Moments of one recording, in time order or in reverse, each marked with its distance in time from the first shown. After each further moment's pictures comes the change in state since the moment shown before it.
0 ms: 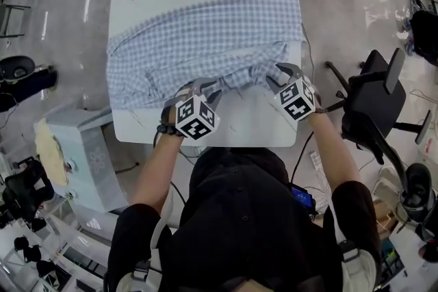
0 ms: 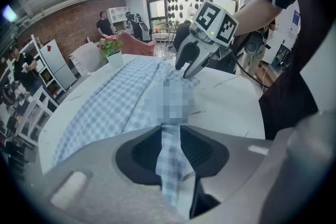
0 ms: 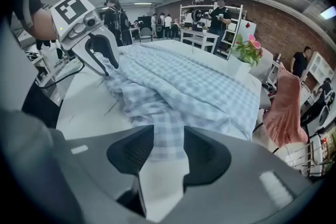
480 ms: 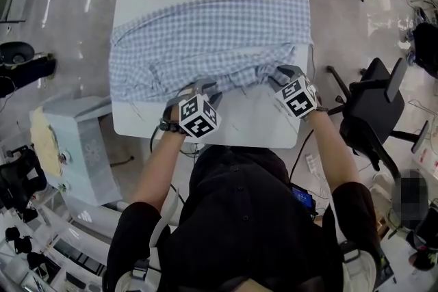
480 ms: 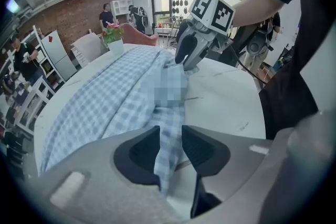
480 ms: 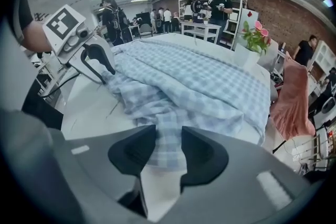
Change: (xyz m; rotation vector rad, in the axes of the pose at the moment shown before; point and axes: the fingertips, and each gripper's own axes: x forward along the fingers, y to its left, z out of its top) left arm 0.011 -0.008 -0.034 -0.053 0.047 -0.012; right arm 0.016 0.011 0.001 0.051 0.060 0.068
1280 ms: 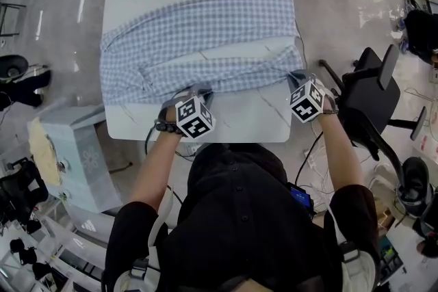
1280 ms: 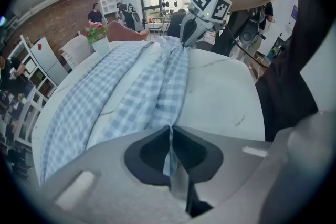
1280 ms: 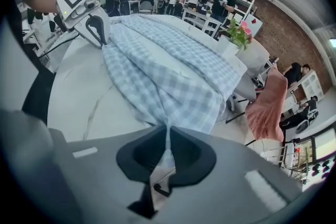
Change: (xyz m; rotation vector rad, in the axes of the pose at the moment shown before) left arm 0.015 -0.027 -0.005 0.088 0.059 -0.039; right arm -0.043 -0.042 -0.089 -0.140 0.179 -0.192
